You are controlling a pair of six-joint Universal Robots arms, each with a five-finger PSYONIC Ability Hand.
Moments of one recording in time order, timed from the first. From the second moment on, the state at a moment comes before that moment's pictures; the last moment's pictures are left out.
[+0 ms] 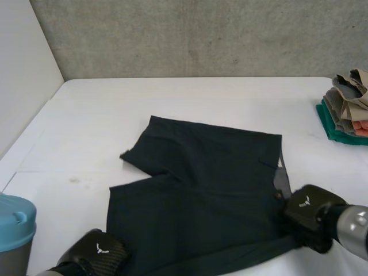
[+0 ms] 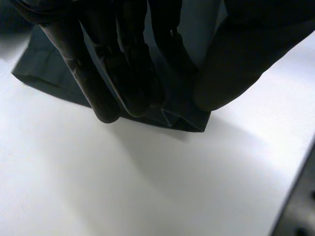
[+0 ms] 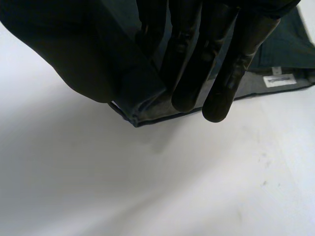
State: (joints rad) left arm 4.12 -1.56 -2.05 2.79 -1.59 3.61; right arm 1.75 -1.50 1.89 0.49 1.34 2.11; left_hand 1.12 1.20 1.19 1.20 0.97; right_hand 0.96 1.18 1.18 1.19 0.96
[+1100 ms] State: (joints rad) left arm 4.20 -2.36 -1.10 3.63 -1.56 3.60; right arm 1.92 -1.06 1.35 -0.20 1.54 2.60; left_hand 0.20 0.20 0.21 0.20 0.05; right_hand 0.20 0.22 0.21 0.24 0.06
